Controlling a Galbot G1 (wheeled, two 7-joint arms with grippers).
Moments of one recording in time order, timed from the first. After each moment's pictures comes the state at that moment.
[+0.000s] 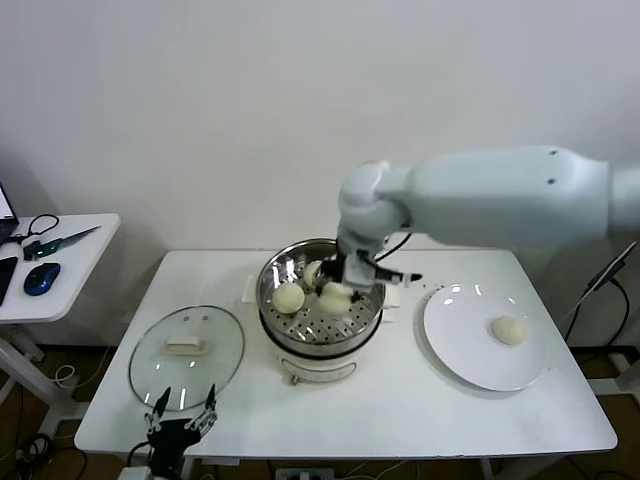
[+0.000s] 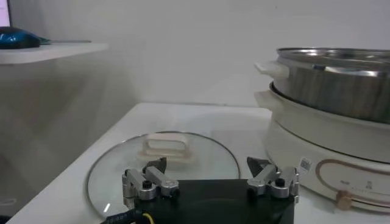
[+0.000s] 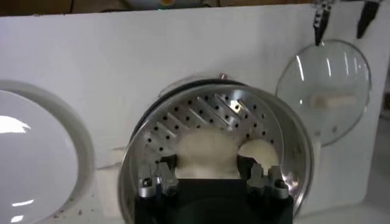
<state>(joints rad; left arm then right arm) 1.75 -1.50 -0.65 -2.01 -0.16 0.07 0.01 0.84 1.20 -1.62 1.60 -0.04 0.30 -0.88</state>
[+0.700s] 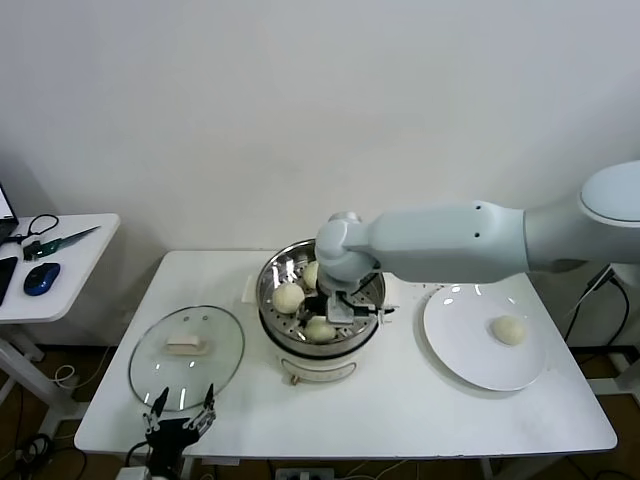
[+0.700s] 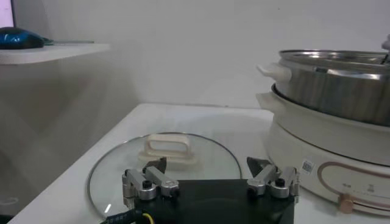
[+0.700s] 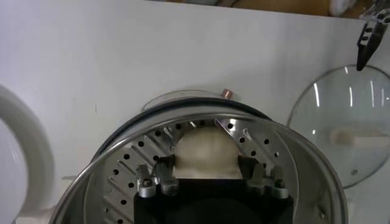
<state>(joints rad) 1.75 -1.51 -0.65 -2.01 -0.16 0.07 0.01 0.70 1.26 -1.60 1.50 -0.14 0.32 -0.84</state>
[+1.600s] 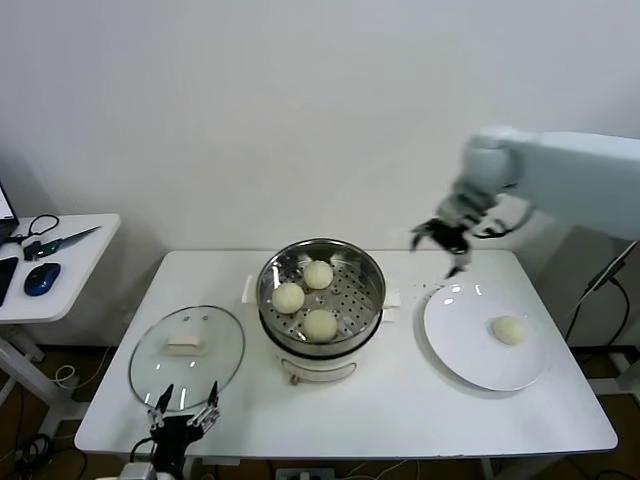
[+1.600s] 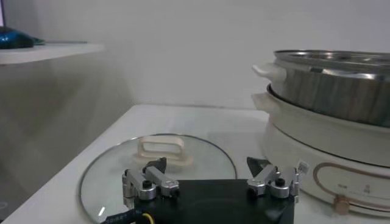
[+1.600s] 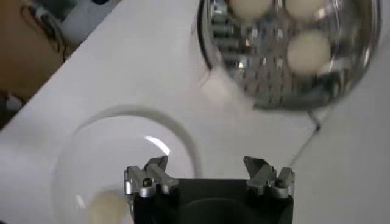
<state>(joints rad) 1.73 -1.49 -0.64 -1.99 -0.17 0.07 0.01 0.88 0.74 -1.71 1.23 0.38 0.16 -1.11</state>
